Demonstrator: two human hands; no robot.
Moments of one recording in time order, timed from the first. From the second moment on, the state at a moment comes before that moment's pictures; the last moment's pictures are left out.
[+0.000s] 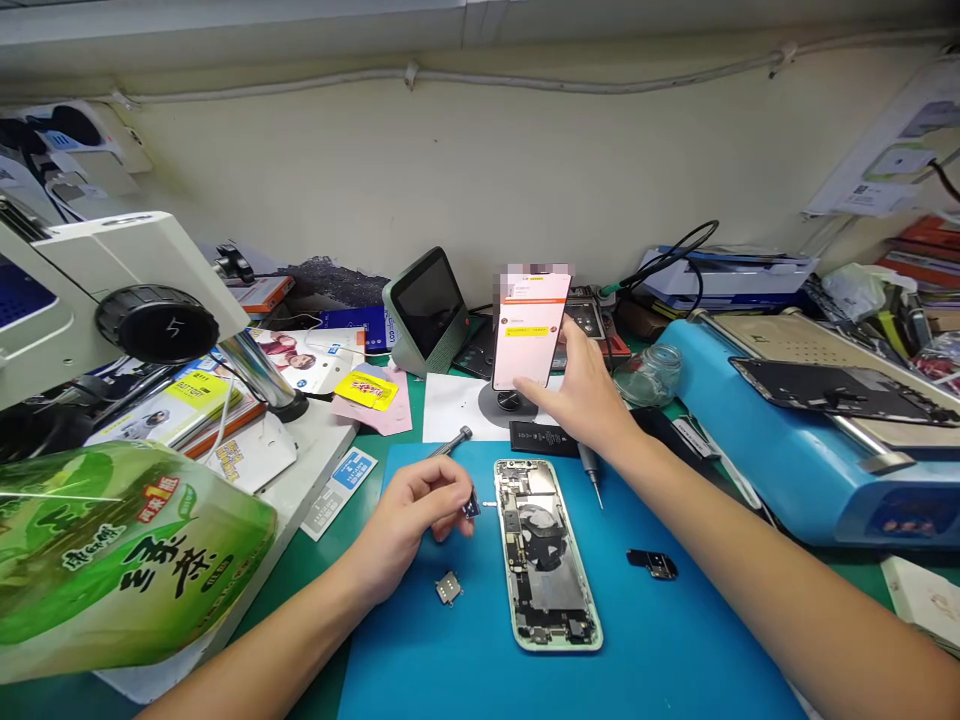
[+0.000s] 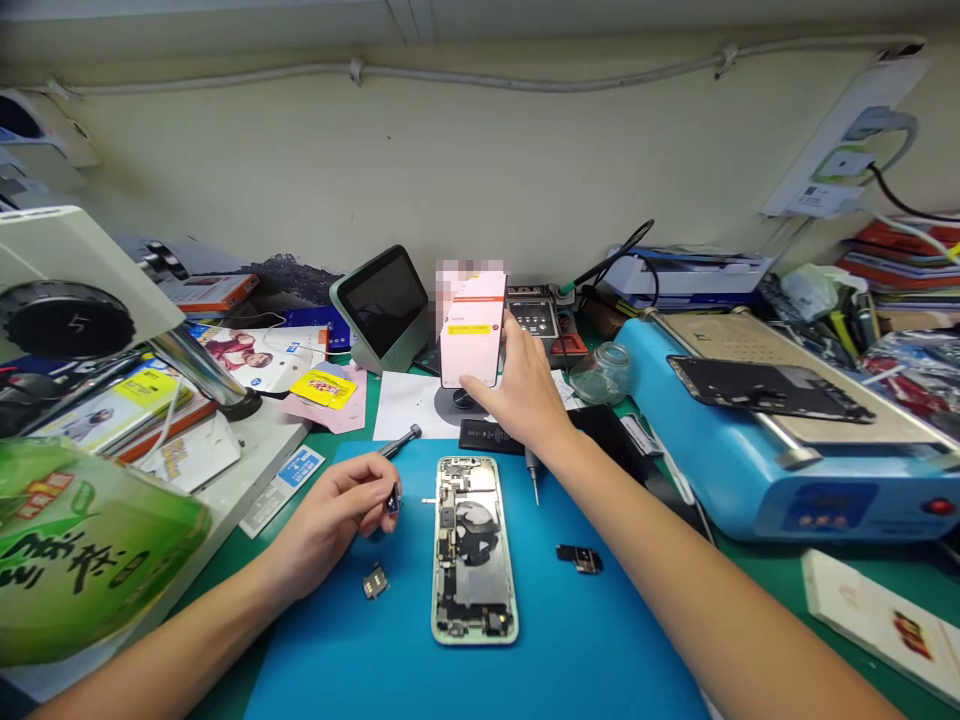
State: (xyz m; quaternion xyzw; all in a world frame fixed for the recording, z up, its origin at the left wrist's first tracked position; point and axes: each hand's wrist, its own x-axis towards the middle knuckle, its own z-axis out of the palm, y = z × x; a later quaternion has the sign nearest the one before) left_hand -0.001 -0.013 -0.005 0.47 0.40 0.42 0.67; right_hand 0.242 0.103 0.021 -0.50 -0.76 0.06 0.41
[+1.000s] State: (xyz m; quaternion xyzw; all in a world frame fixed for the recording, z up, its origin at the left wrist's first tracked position) left_hand -0.002 -0.013 -0.003 0.46 0.40 0.41 0.67; right_hand 0.231 0.107 0.011 -0.54 -0.74 0.06 0.39
